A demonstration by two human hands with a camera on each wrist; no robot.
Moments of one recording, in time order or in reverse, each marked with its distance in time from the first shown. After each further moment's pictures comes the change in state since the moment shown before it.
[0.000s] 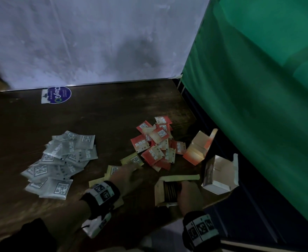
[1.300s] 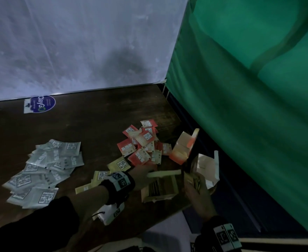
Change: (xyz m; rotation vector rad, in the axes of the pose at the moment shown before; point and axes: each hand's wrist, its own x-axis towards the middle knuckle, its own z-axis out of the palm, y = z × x) left_hand 0.028 0.098 0.004 0.043 -0.350 0.047; right_hand -0.012 0.072 -0.033 1.037 -0.043 0.059
